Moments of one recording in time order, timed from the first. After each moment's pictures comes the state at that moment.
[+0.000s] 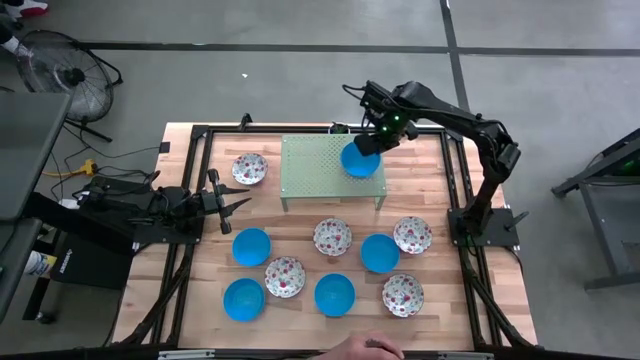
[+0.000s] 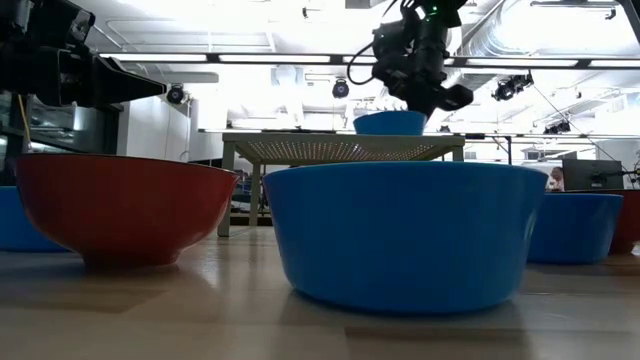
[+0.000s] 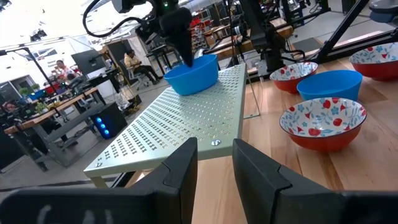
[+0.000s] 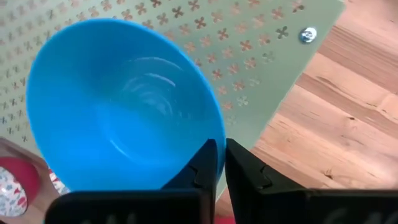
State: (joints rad) left arm -0.20 0.01 0.07 -0.03 -0.48 0.37; right arm -0.62 1.77 1.71 -1.34 -0.19 0.51
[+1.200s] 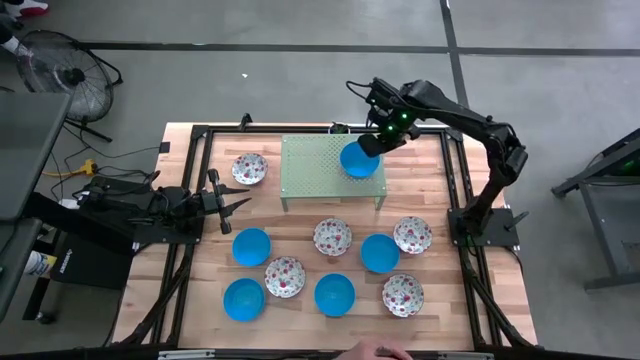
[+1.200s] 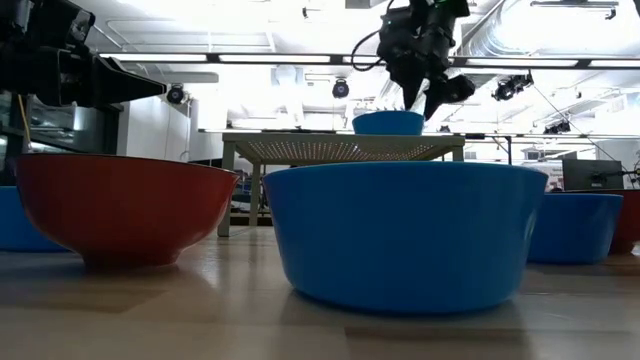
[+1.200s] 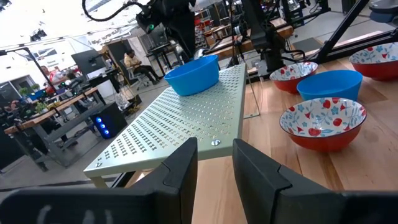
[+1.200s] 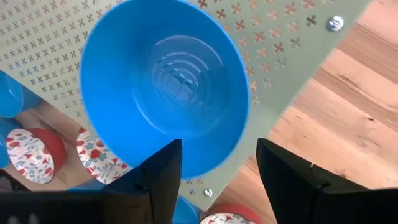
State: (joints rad) left arm -0.20 0.01 0.07 -0.03 -0.48 0.37; right arm -0.61 1.71 1.71 -1.35 -0.26 0.47
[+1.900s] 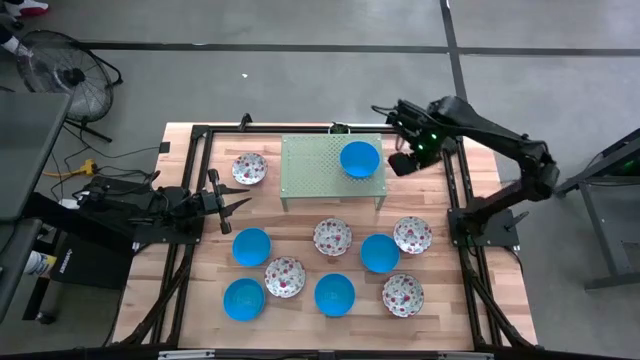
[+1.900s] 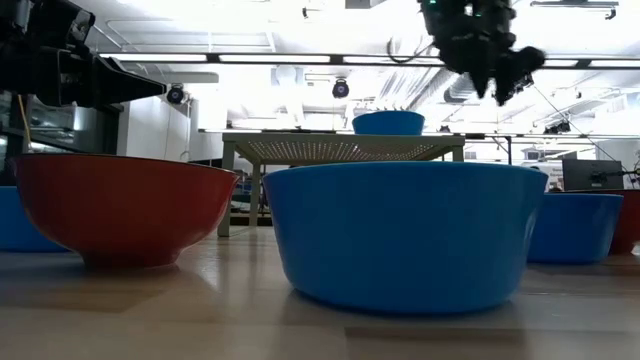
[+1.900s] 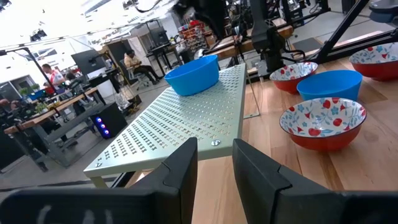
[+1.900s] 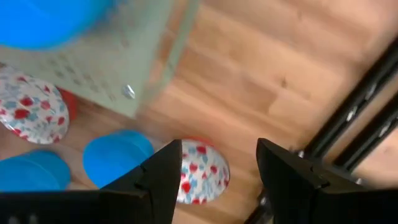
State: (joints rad) left arm -0.20 0.01 0.07 -0.03 -0.48 0.37; right arm -0.55 1.43 1.45 -1.54 -0.14 0.61
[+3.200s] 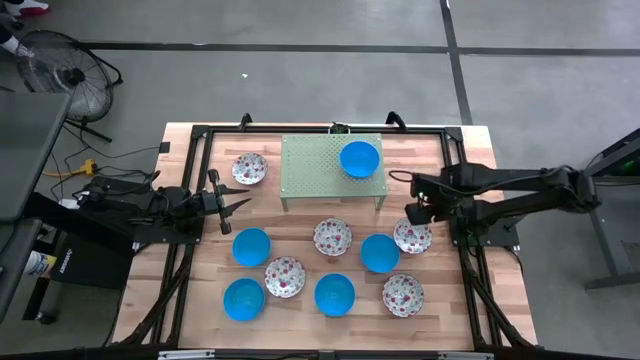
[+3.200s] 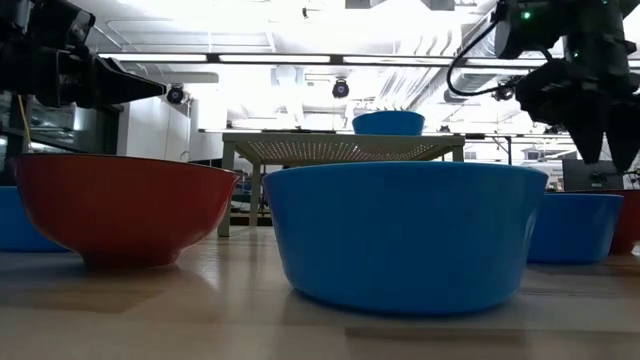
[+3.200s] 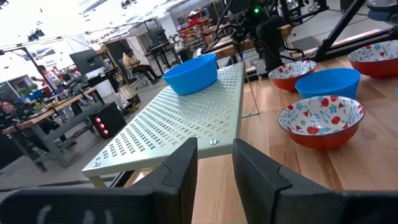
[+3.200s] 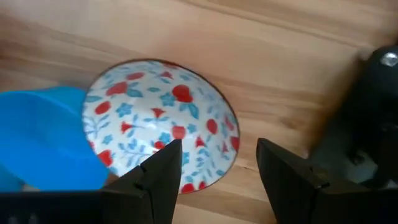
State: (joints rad) left arm -0.20 0.01 0.07 -0.04 -0.47 0.37; right arm -0.16 1.02 0.72 -1.20 -0.17 1.20
